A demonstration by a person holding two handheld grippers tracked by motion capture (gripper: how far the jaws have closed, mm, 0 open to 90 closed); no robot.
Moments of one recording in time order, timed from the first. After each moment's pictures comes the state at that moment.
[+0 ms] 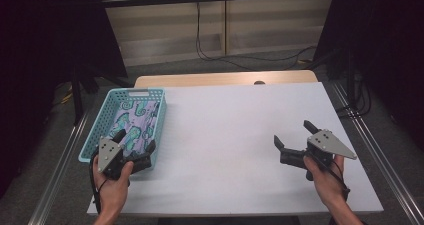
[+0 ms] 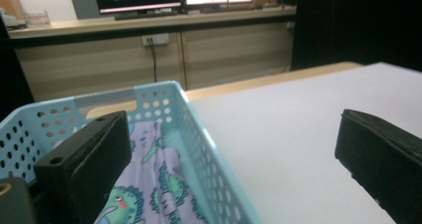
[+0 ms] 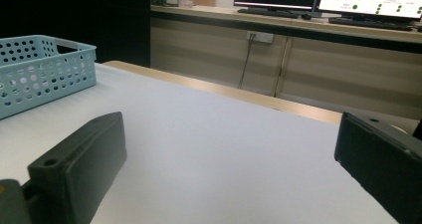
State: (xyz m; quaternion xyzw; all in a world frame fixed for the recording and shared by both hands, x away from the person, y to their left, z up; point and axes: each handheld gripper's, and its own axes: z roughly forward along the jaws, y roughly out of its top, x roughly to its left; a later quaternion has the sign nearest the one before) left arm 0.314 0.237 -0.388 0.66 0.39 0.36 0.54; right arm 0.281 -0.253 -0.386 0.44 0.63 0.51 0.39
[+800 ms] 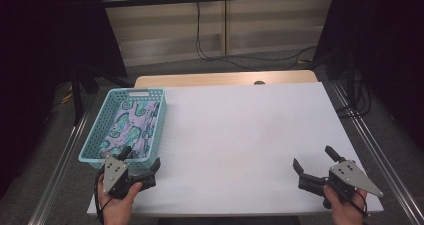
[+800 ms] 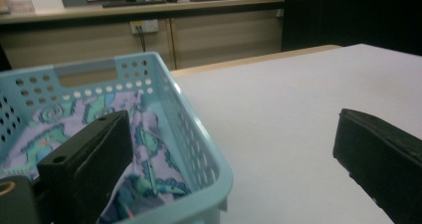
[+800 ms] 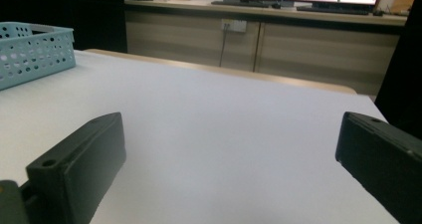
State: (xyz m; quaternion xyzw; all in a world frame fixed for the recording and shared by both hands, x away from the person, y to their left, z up) left arm 0.277 0.236 -0.413 0.67 0.40 0.34 0.53; right arm 0.218 -0.283 -0.417 0.48 0.61 0.49 0.40
